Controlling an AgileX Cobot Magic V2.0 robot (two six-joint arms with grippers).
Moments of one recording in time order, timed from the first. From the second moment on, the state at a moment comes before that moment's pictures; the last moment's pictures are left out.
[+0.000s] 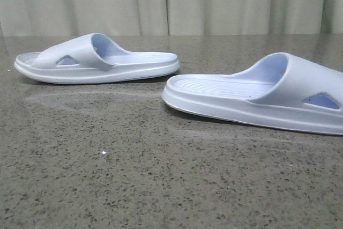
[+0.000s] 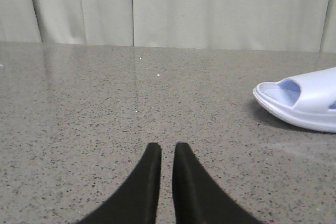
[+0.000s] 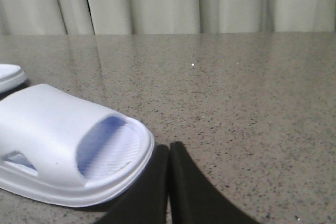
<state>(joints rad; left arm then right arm) 0.06 0.00 0.00 -0.19 0.13 0.13 0.06 -0.01 0.01 0.26 0.14 -0.23</state>
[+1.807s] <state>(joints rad) 0.06 0.51 -0.46 -0.64 0.66 0.34 -0.09 0.87 -0.62 0.50 0.68 -0.28</state>
